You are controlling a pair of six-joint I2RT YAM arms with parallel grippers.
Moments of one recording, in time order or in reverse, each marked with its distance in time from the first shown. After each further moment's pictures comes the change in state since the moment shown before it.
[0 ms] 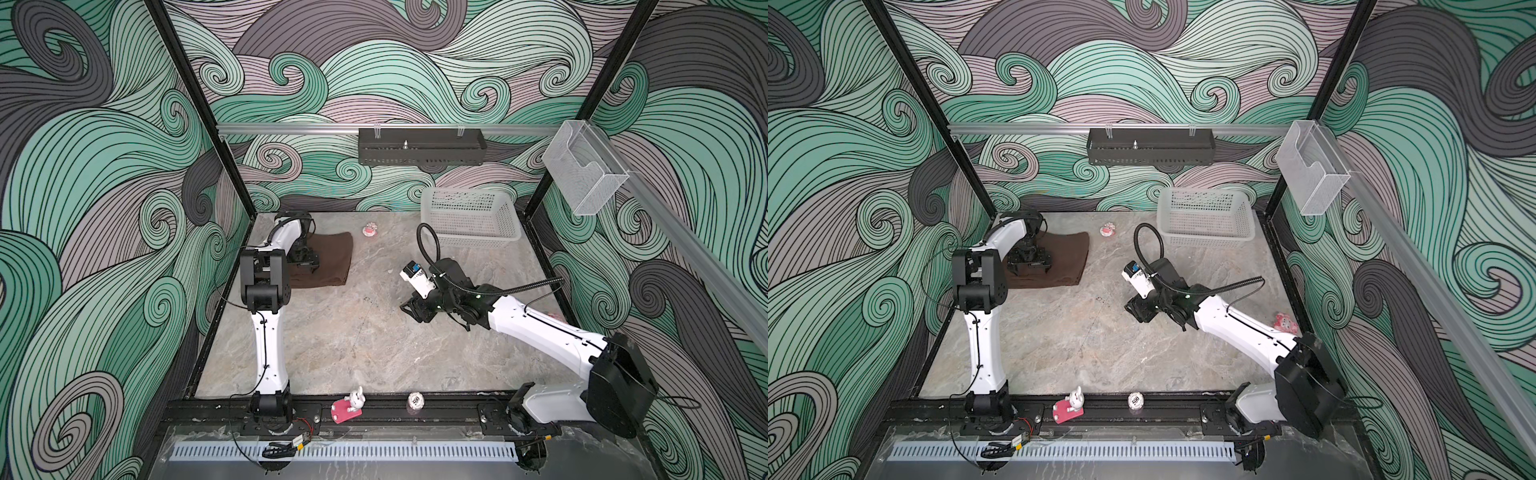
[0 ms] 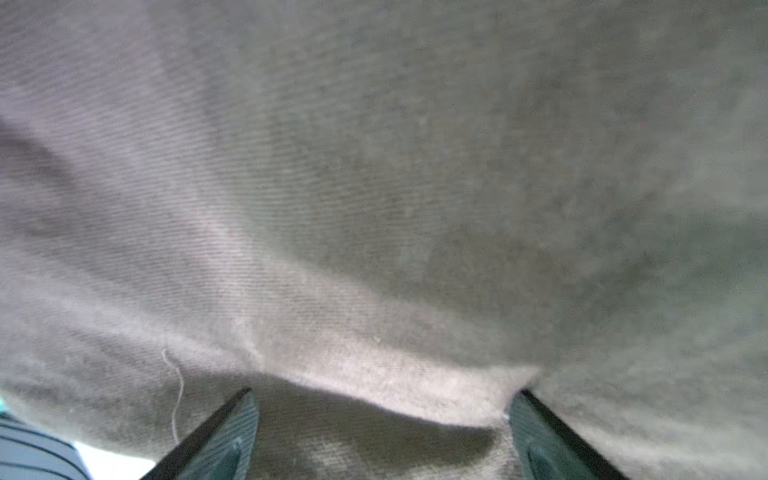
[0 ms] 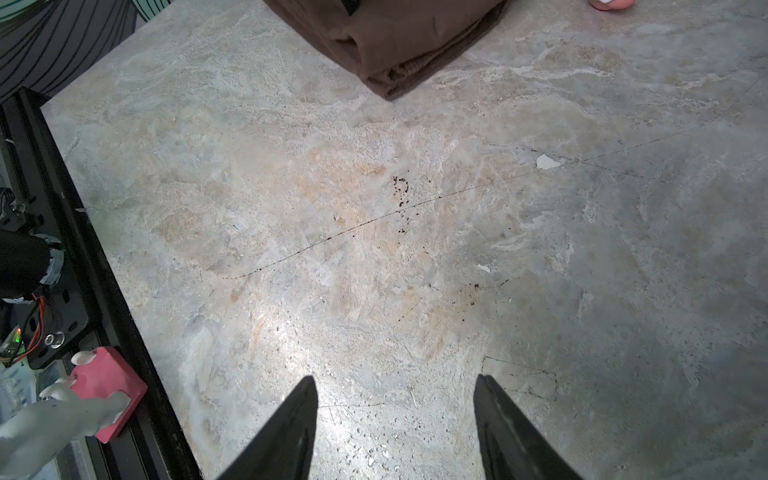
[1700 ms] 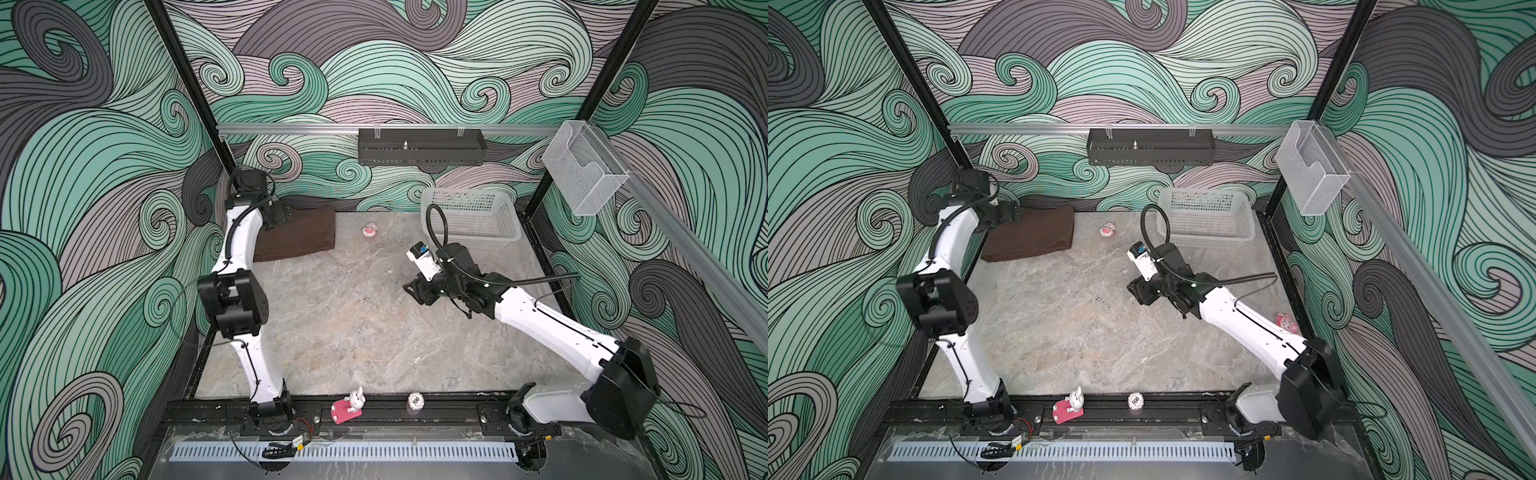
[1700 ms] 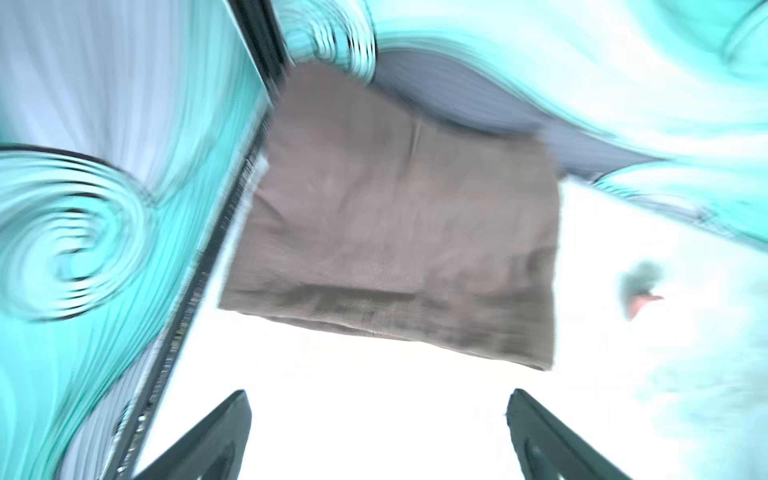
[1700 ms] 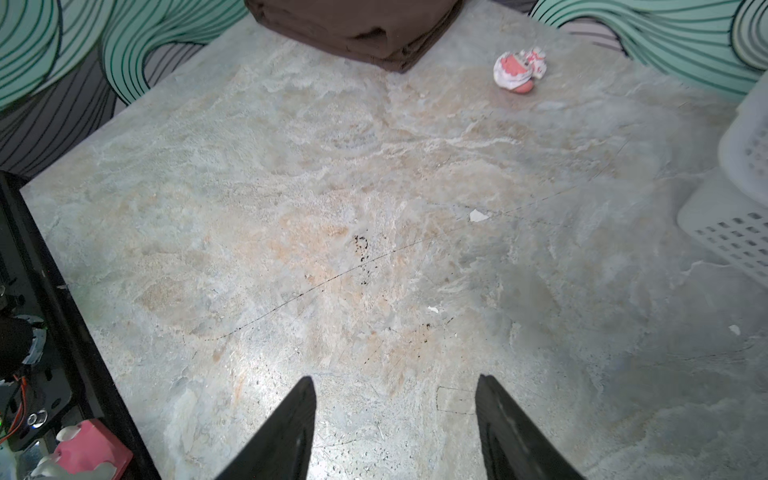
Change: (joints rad) left arm 0.137 -0.487 -0.139 0.378 0.157 0.019; right arm -0.065 -0.049 0.082 -0.001 0.062 0.018
